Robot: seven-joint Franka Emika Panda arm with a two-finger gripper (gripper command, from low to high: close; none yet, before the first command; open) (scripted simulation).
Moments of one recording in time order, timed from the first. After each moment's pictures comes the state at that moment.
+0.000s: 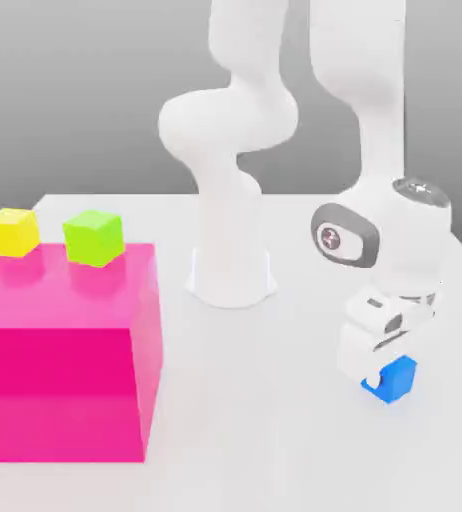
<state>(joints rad) 0.52 0.22 0.12 -2.79 -0.19 3.00 0.96</state>
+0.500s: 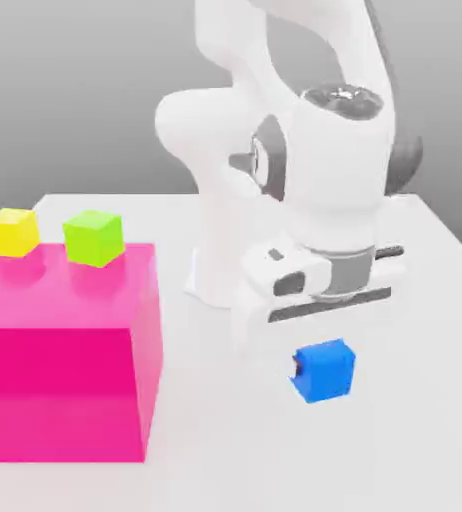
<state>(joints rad) 0.08 -0.05 -0.06 -2.48 -0.02 2.44 0.59</state>
